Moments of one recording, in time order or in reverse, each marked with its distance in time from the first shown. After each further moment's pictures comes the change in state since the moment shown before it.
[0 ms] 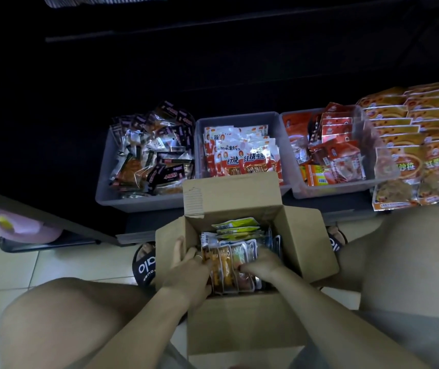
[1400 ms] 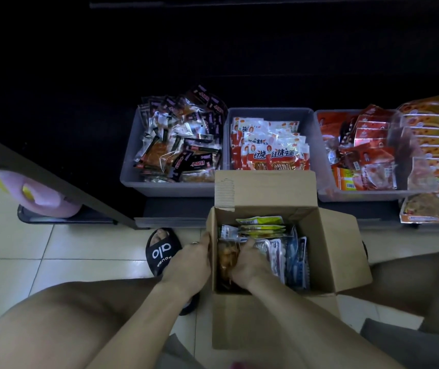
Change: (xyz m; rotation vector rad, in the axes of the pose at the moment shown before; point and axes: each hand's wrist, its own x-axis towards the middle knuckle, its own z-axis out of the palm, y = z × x) left_hand -0.015 -0.046 0.023 -0.721 0.177 -0.261; right_hand -0.015 -0.061 0.072 -0.284 0.094 -0.071
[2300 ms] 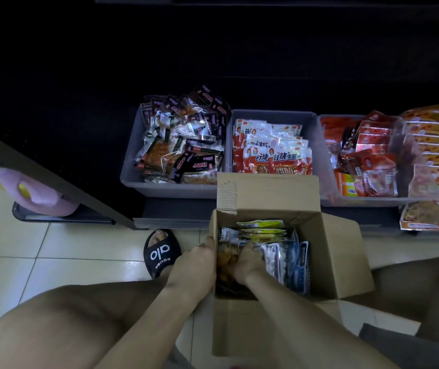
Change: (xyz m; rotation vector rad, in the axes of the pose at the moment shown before) left_hand 0.006 0.010 0.005 0.269 0.024 0.053; right_hand 0.023 -0.002 0.010 0.115 0.003 0.033
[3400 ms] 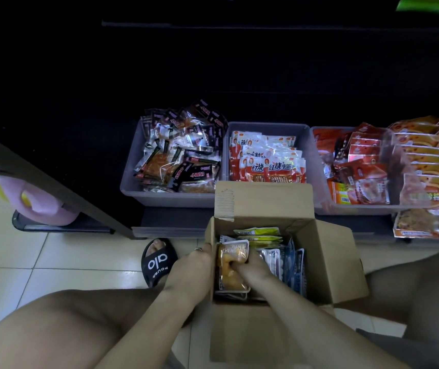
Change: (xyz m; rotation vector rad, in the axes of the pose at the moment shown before) left_hand -0.003 0.003 -0.008 0.040 0.009 0.011; right_hand 0.009 0.023 -0.014 0.333 -0.060 -0.073
